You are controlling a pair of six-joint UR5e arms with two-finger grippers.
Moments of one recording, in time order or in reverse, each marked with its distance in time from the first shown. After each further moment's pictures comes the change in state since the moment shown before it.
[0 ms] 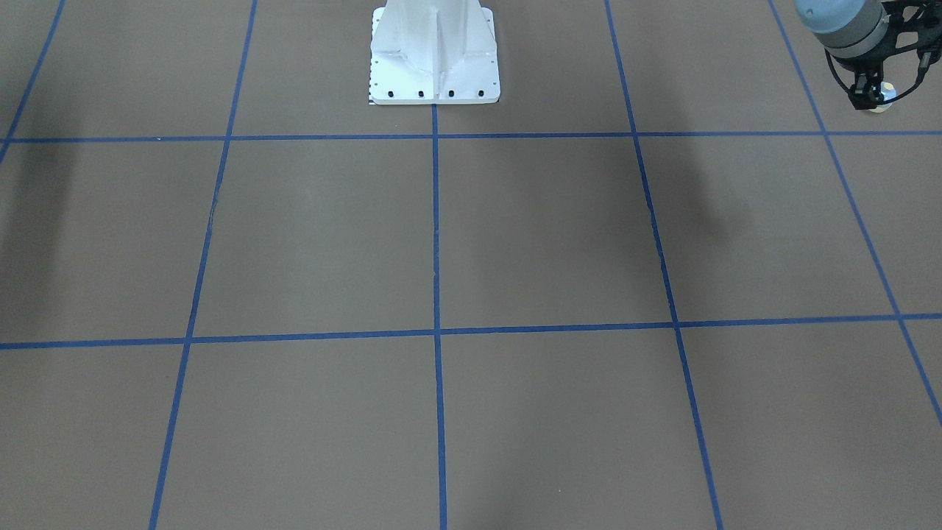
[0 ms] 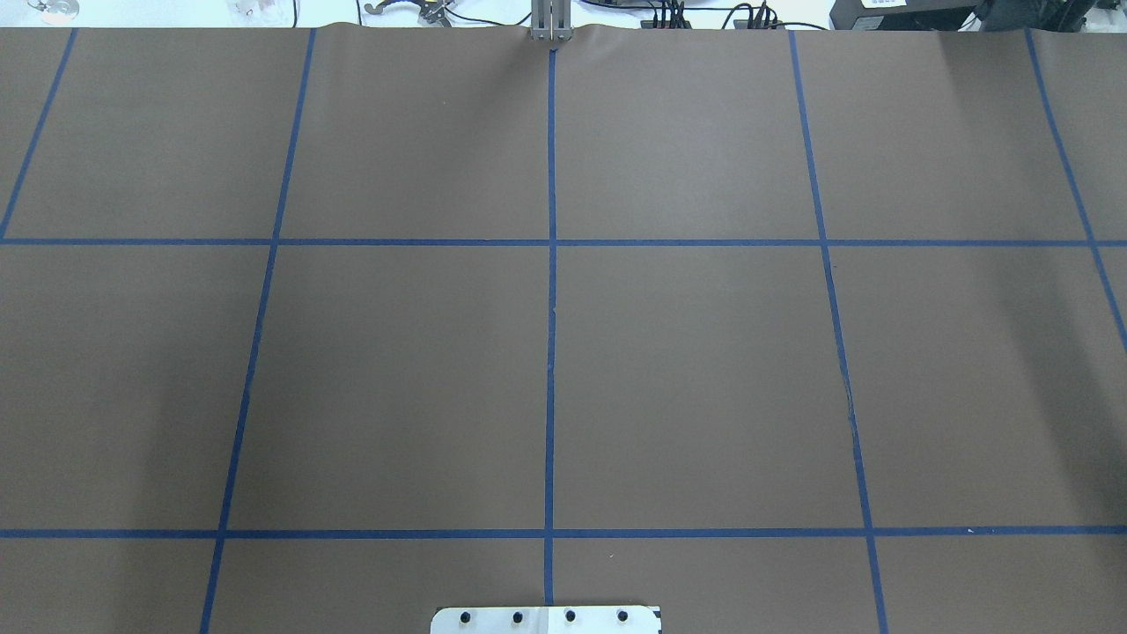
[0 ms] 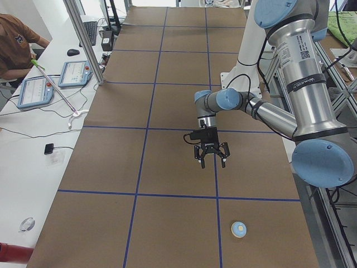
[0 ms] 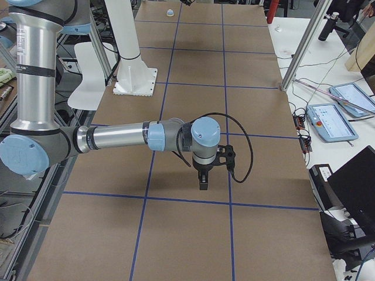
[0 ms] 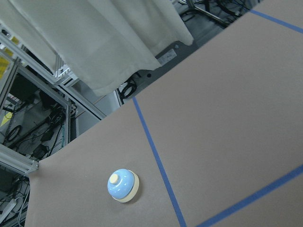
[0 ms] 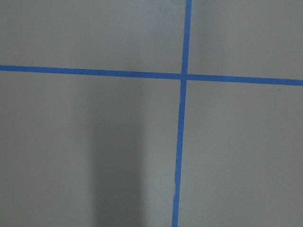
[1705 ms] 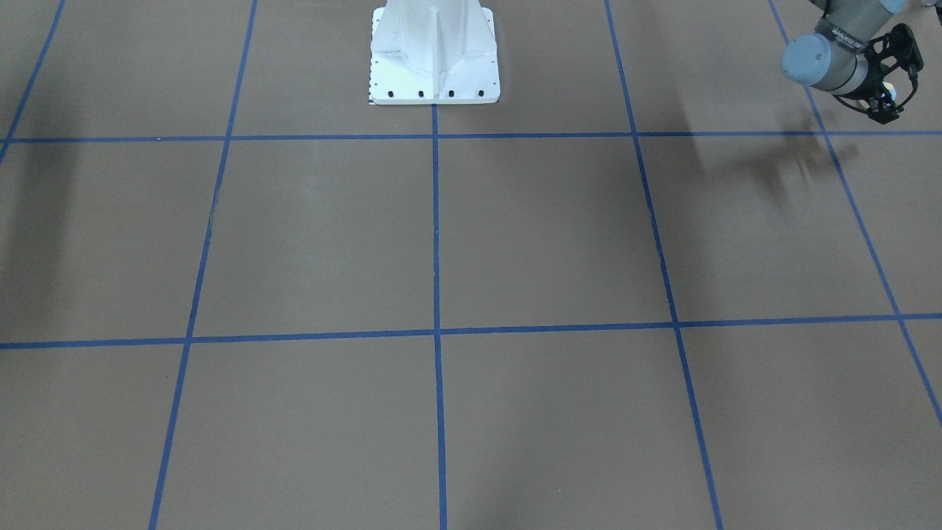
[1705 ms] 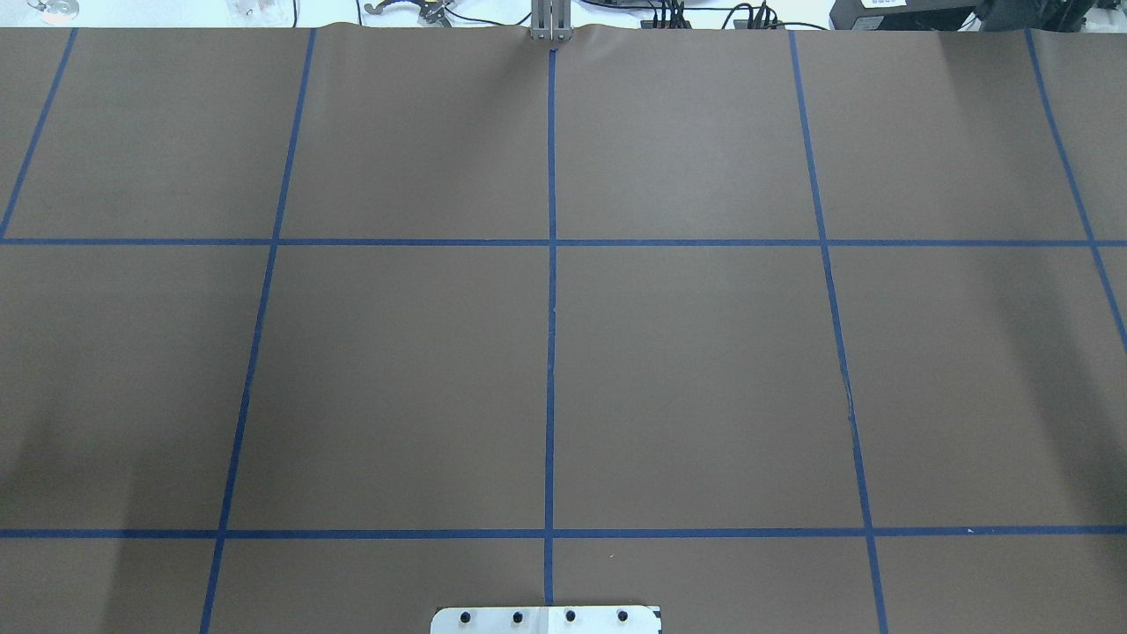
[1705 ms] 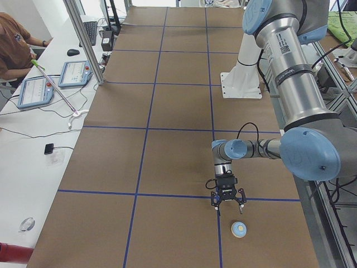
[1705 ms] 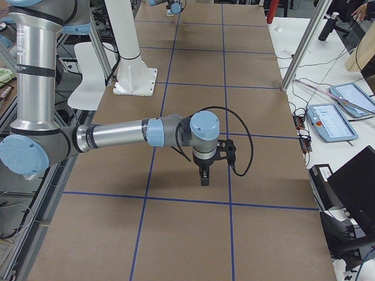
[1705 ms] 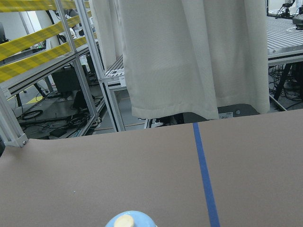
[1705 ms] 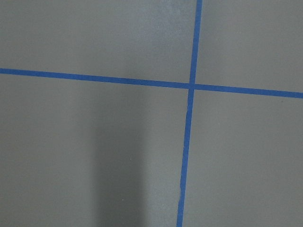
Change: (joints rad) left arm 0.342 0.151 0.426 -0.431 0.018 -0.680; right arm 0.000 0.000 0.030 0.001 -0.003 0.000
